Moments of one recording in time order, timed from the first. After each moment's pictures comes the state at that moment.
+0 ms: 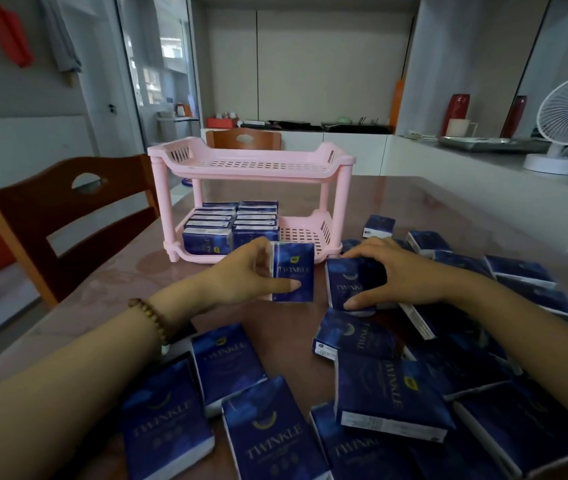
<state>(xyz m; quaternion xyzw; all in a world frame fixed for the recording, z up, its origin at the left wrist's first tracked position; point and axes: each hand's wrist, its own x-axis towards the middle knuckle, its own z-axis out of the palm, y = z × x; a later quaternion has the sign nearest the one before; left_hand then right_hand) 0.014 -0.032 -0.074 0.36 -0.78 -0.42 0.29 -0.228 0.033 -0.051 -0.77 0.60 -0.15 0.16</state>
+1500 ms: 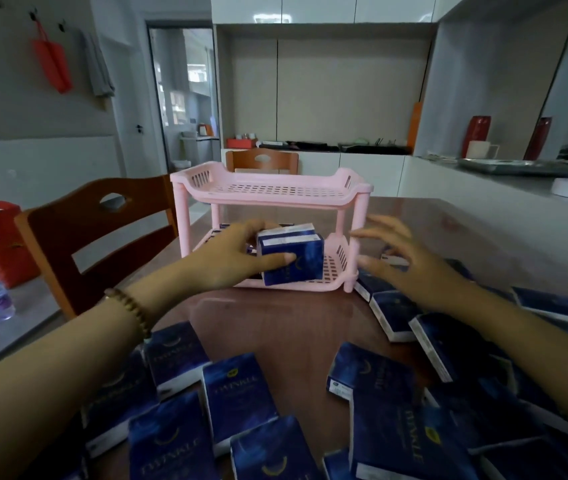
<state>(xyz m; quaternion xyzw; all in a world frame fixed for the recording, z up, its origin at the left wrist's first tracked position) 0.039 -0.048 -0.022 0.34 -0.84 -0.28 0.32 -0.228 0.009 -0.041 -0.75 0.55 -0.36 0.10</state>
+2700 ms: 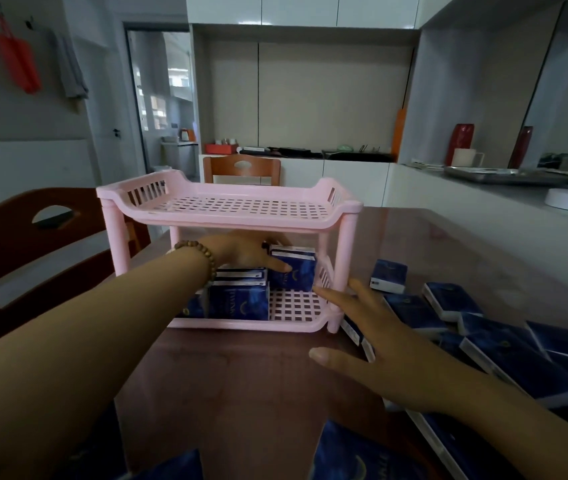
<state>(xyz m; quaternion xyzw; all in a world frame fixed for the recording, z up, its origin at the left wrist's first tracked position) -0.048 -0.188 -0.026 0.45 -0.86 -0.21 0.10 -0.212 0.007 -0.065 -0.77 0.59 -0.20 0.15</state>
